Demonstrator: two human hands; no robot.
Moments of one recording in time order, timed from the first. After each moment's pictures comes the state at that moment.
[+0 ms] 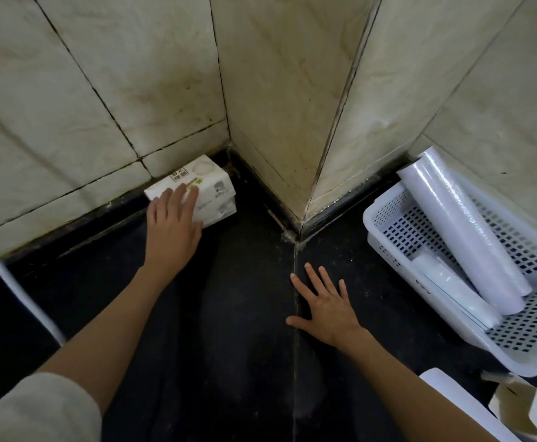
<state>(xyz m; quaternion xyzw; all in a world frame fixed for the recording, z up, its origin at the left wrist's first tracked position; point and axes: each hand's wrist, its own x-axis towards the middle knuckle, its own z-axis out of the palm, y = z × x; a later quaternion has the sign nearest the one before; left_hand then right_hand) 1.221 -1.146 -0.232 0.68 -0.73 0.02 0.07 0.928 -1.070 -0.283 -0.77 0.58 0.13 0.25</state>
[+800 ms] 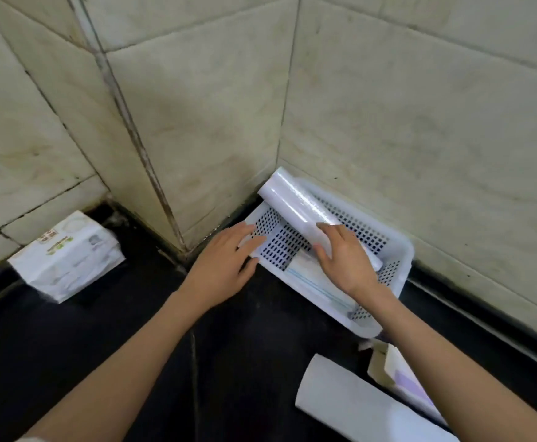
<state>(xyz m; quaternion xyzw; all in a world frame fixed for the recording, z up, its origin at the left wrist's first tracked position) 0.968 -1.126 -0.162 0.39 -0.90 -0.09 0.16 0.741 -1.084 -0.151 -0.64 0.73 -0.18 0.16</state>
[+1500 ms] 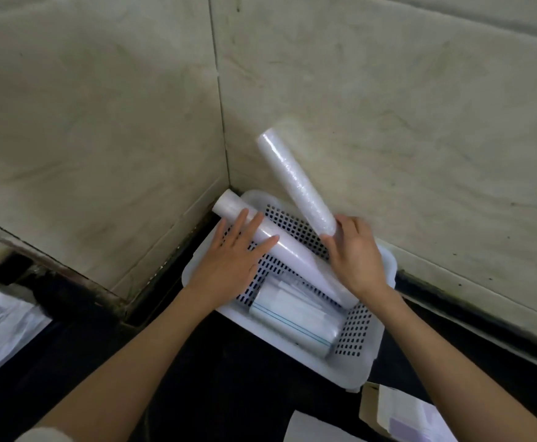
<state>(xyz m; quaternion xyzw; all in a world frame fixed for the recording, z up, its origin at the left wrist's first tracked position) 0.865 -1.213 -0.210 0.30 -0.95 -0.01 0.08 0.656 -1.127 -0.177 -0.55 0.79 -0.25 0.10</state>
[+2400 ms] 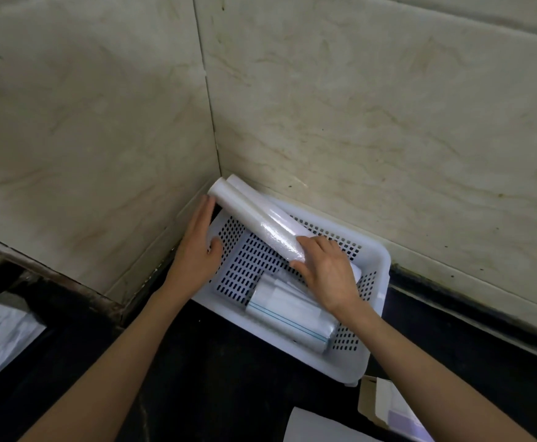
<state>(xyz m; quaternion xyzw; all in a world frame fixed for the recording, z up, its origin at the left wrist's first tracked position) 0.885 -1.228 -0.202 0.44 -0.77 -0.37 0.28 0.681 -1.116 -0.204 -0.62 0.76 -0.19 0.10</state>
